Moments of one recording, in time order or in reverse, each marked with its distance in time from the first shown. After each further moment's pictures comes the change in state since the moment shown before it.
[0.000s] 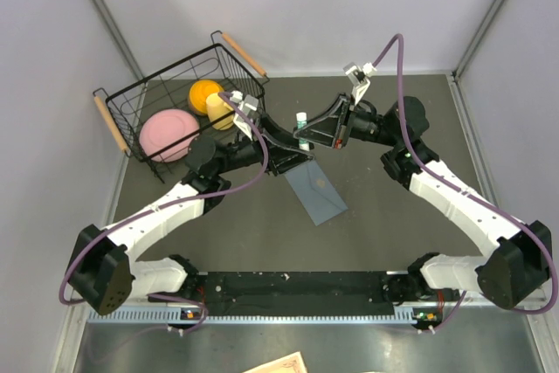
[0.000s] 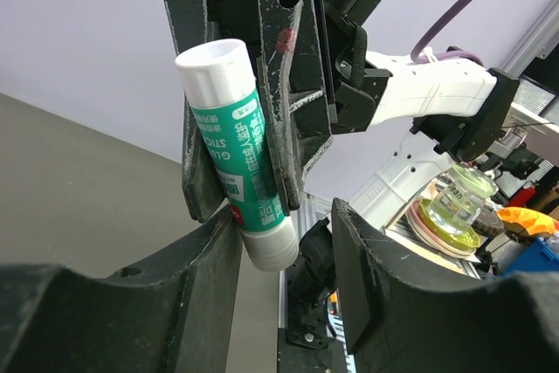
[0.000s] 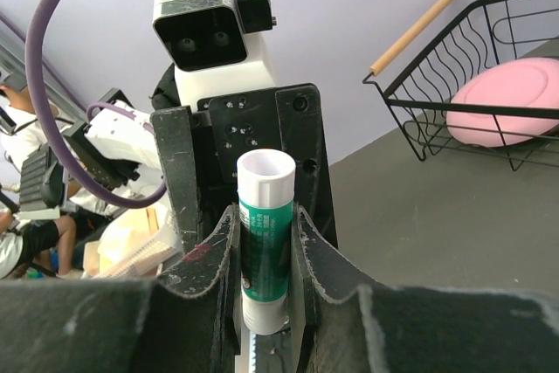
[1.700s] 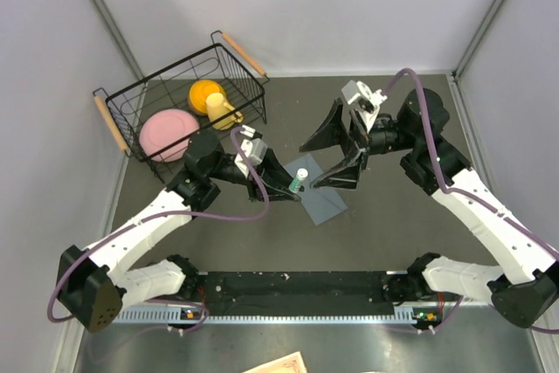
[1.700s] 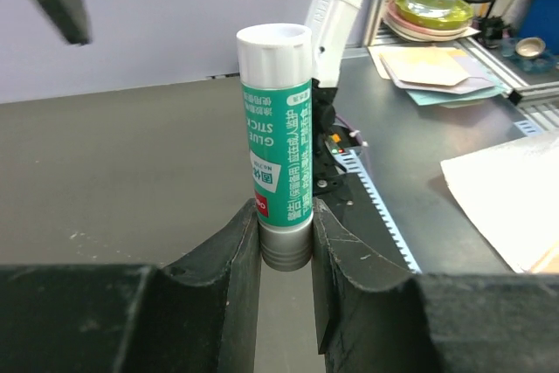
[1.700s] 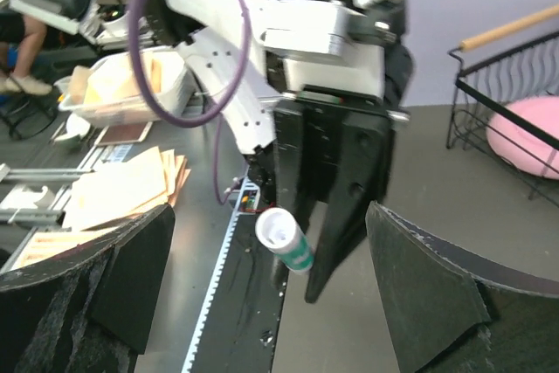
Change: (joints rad) left arm 0.016 -0.135 0.019 -0.493 0.456 0.652; right arm 0.042 -0.127 0.180 -0.488 -0.288 -0.517
